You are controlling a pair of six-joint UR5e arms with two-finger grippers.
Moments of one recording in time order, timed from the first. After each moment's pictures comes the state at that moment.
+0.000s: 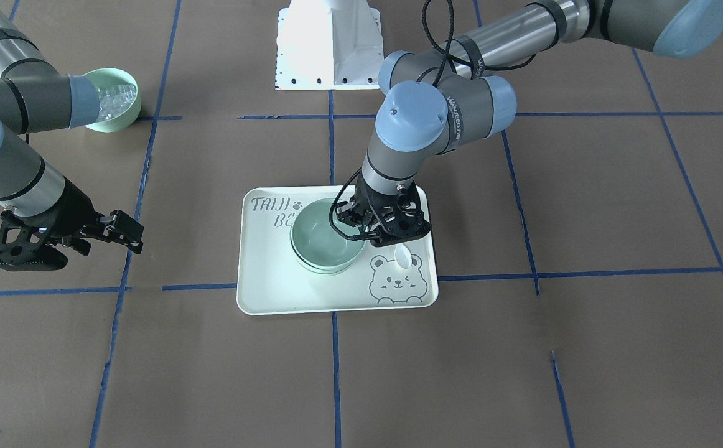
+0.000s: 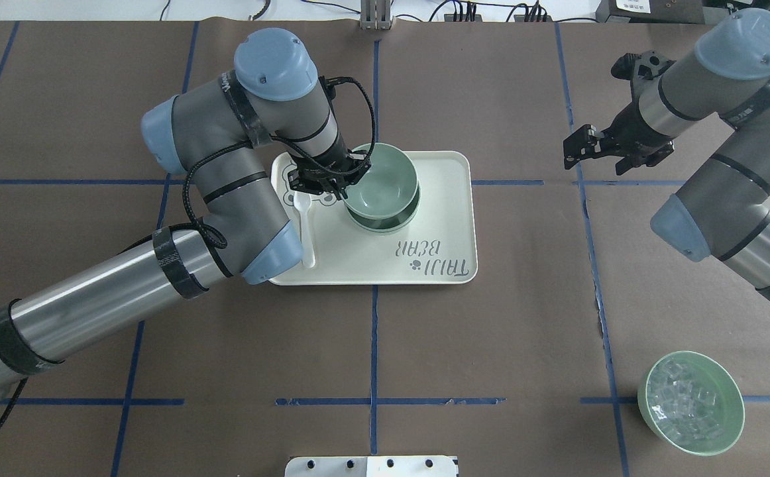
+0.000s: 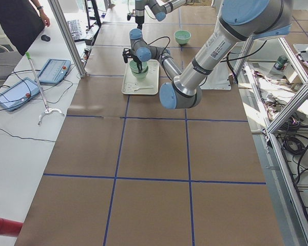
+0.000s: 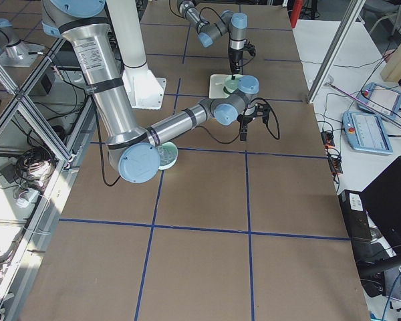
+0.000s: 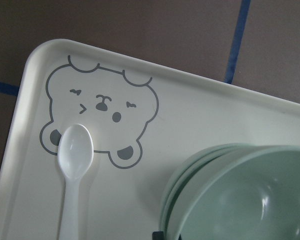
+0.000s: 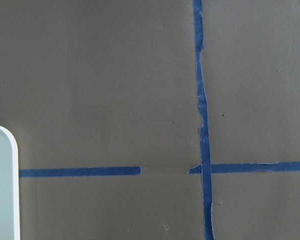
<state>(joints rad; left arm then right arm) -0.67 -2.43 -1.38 -1.75 -2.07 -1.38 0.95 -1.23 1.65 -1.30 2.19 0.95</state>
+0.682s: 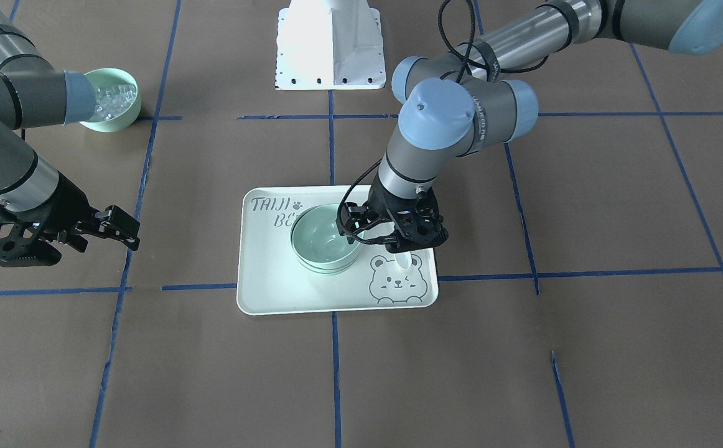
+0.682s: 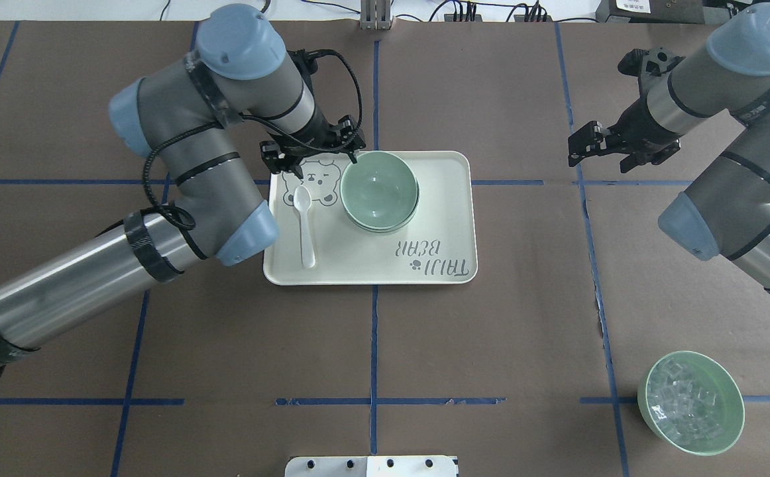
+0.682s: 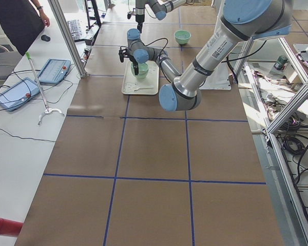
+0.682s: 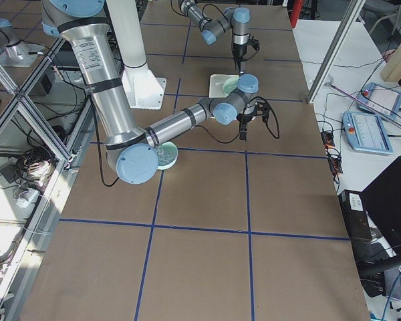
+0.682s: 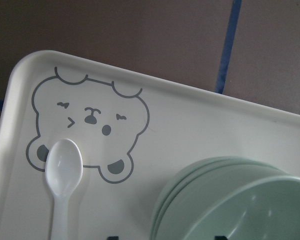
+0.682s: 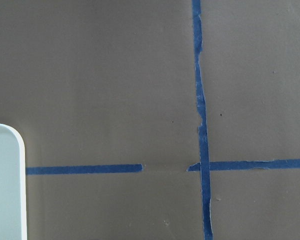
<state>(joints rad) -0.75 -2.36 -1.47 -1.80 -2.07 -1.30 0.98 -1.24 1.67 -1.31 2.21 0.95</state>
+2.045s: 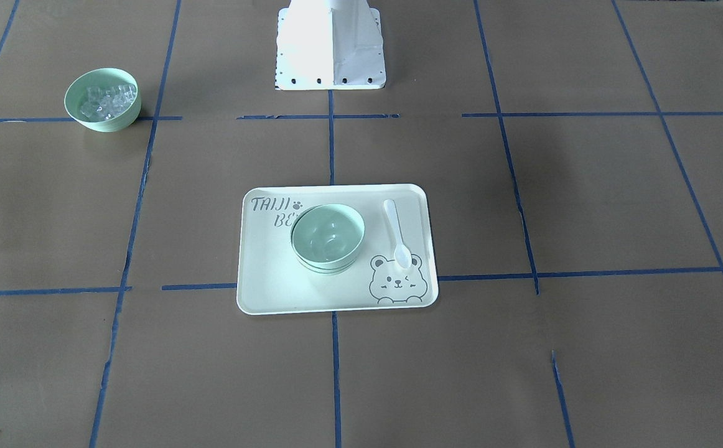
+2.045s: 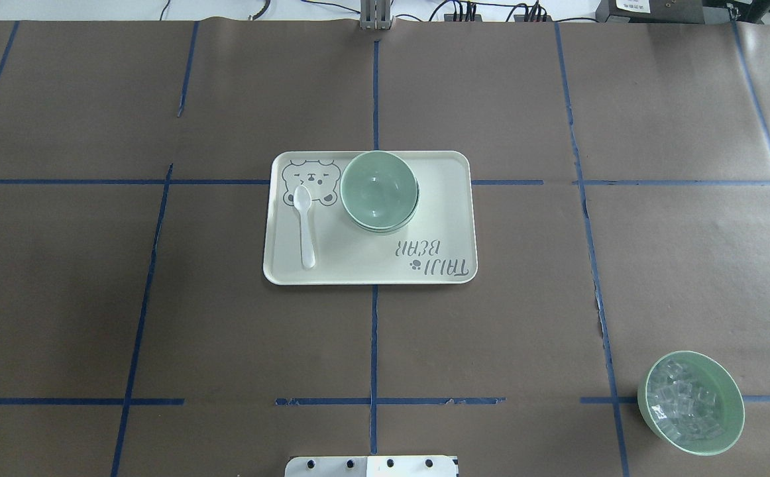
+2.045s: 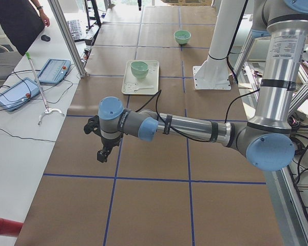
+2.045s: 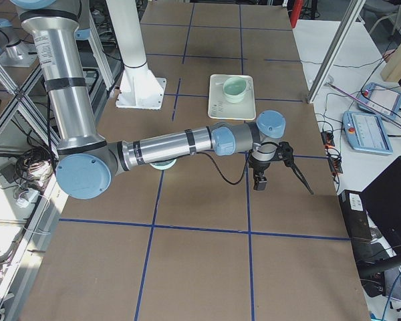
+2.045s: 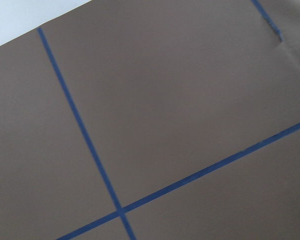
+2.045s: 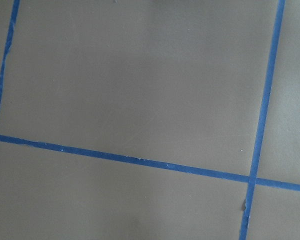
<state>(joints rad) -1.54 -1.67 -1.57 -1.75 -2.30 0.21 1.41 -1.38 1.61 -1.59 2.36 0.11</state>
